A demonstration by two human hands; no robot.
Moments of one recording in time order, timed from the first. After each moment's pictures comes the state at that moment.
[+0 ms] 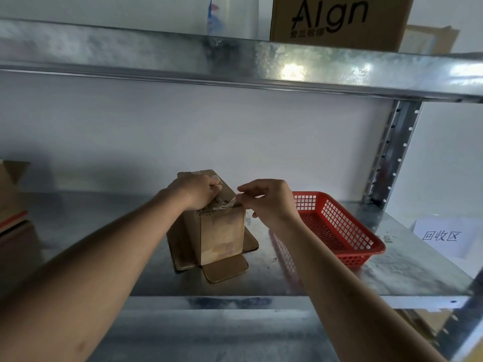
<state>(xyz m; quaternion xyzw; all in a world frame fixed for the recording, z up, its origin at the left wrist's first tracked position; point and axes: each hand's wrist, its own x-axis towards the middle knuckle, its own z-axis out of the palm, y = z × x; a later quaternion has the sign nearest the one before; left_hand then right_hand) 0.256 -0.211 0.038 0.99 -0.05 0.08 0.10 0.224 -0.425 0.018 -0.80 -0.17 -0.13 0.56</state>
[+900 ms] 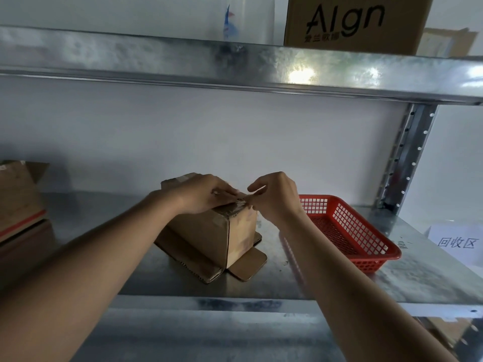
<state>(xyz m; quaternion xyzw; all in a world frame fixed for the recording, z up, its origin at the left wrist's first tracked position) 0.225 -0.189 0.053 0.97 -0.18 0.06 0.17 0.213 -0.400 0.048 -0.90 -0.14 -0.17 0.38</state>
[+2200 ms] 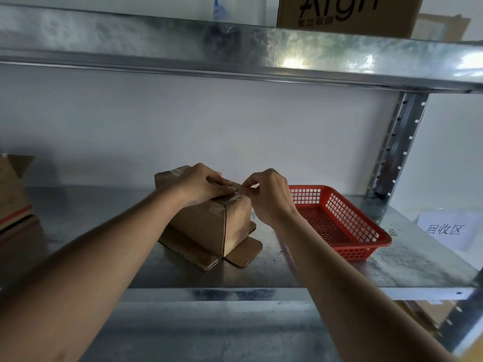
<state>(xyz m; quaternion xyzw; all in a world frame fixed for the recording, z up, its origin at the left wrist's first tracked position) 0.248 -0.200 0.029 0.92 -0.10 0.10 0.35 0.220 -0.403 0.025 -0.90 -0.17 -0.21 0.33</state>
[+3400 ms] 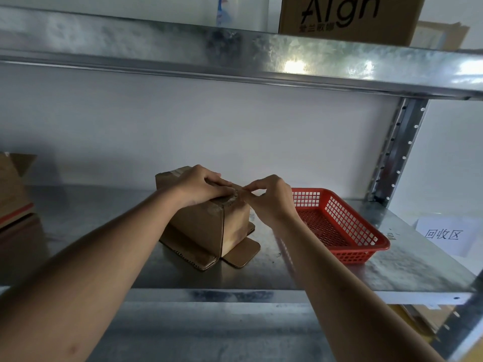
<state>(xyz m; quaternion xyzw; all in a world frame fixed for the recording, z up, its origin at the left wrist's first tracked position) 0.244 -0.199 0.031 0.92 -0.08 0.09 0.38 0.225 -0.410 0.015 -0.87 -0.15 -0.21 0.42</state>
